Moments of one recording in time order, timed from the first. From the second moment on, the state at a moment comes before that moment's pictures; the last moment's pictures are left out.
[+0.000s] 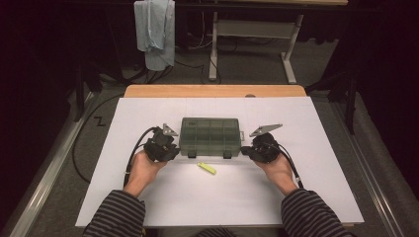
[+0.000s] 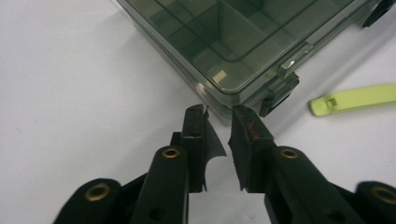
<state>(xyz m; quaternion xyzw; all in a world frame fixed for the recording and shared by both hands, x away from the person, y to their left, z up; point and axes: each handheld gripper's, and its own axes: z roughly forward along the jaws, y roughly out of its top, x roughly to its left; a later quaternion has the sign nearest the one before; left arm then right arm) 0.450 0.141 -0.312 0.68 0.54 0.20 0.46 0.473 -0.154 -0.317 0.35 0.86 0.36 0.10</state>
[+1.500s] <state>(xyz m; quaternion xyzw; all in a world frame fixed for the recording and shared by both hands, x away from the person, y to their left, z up) 0.469 0.128 -0.279 0.63 0.53 0.24 0.51 0.511 -0.137 -0.304 0.43 0.83 0.34 0.12</state>
